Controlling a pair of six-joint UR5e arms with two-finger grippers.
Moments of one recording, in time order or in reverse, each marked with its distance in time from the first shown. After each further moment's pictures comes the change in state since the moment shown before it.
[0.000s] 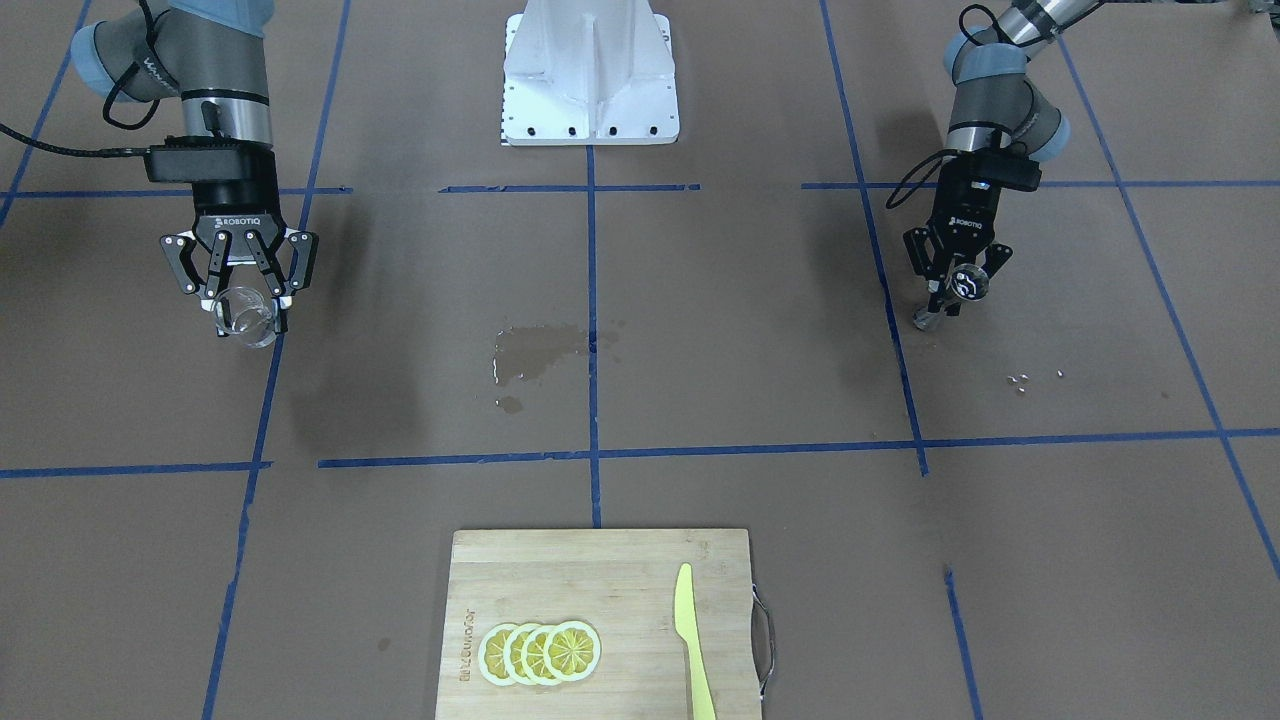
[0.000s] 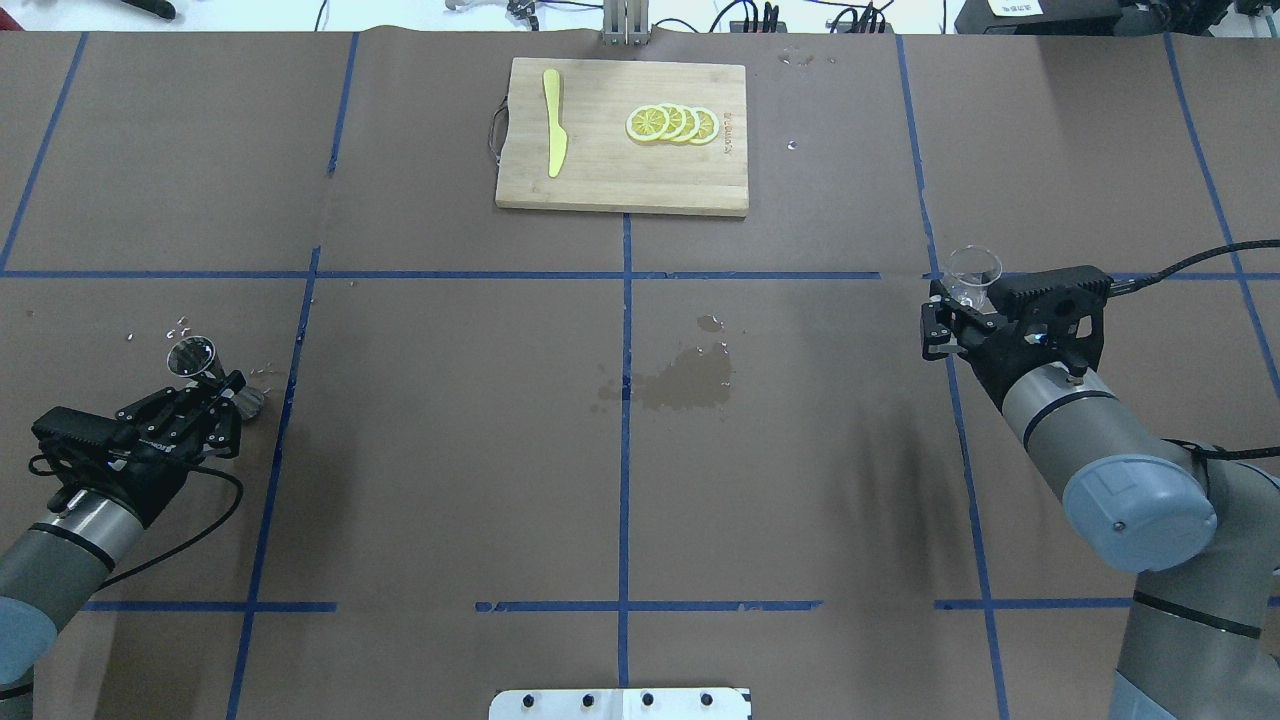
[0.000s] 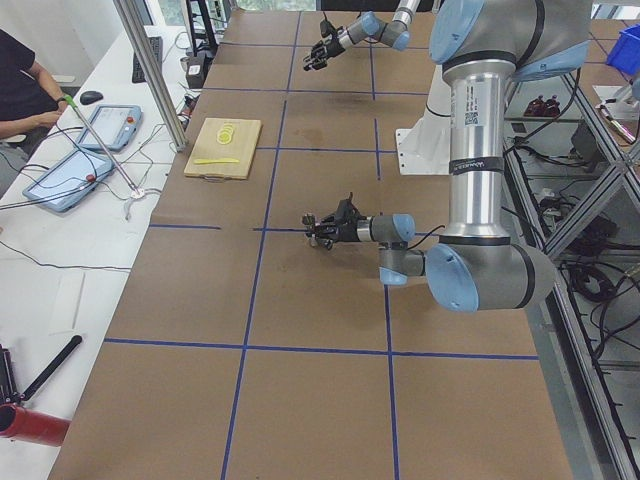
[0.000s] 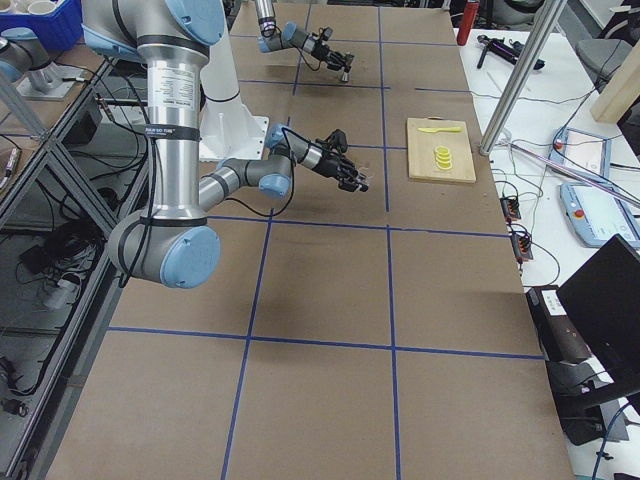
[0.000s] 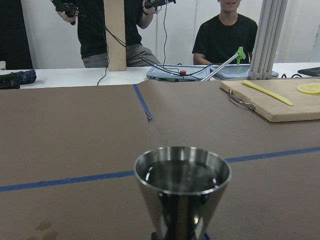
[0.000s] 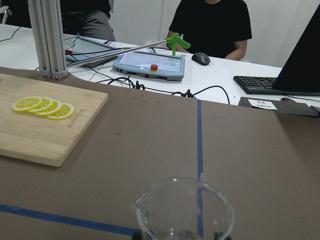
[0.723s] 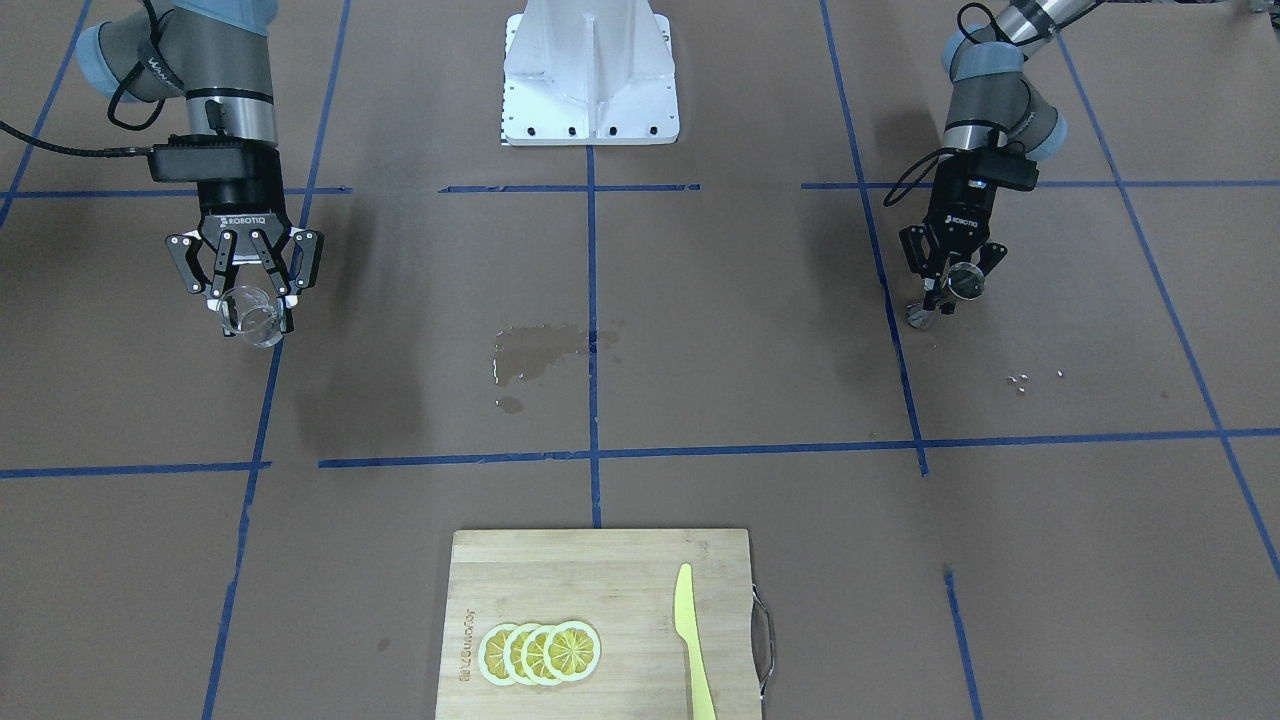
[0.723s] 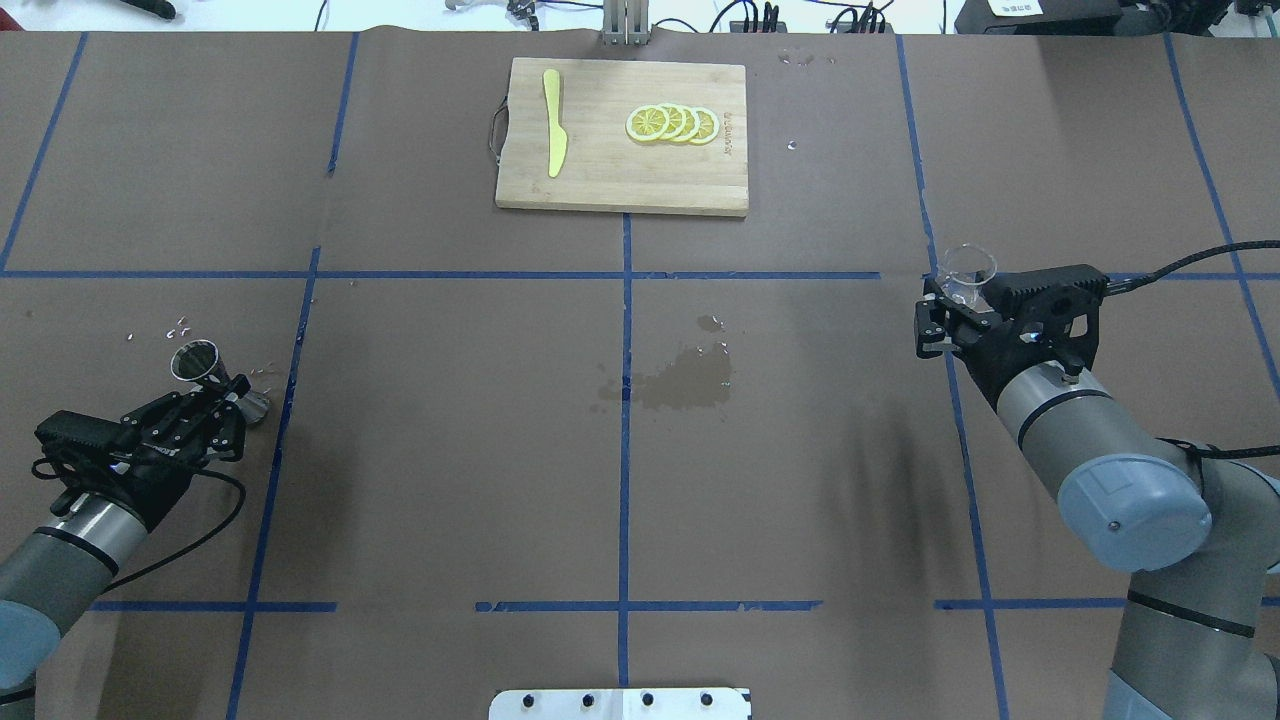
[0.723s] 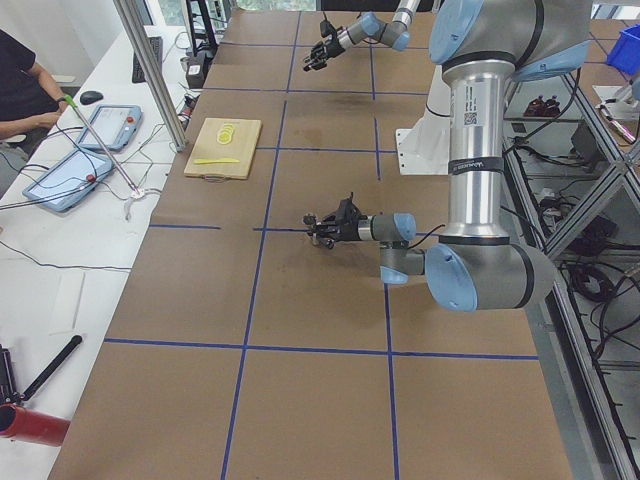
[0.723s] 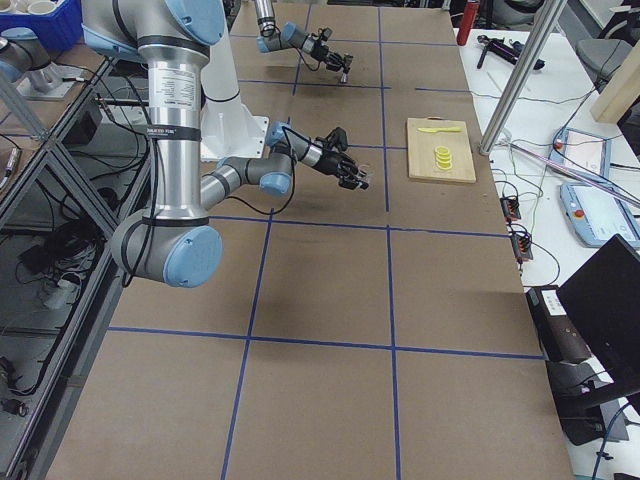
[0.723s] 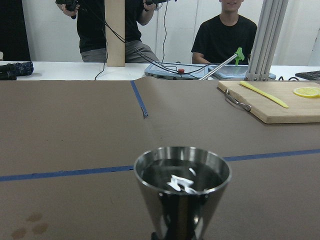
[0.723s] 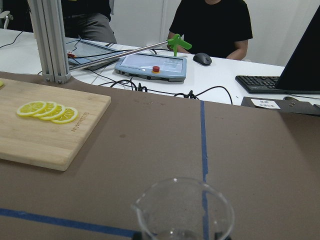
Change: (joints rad) left arm 0.011 -0.001 -0.001 0.008 0.002 -0.033; right arm -0.002 0.008 0.000 0.000 0.000 0.011
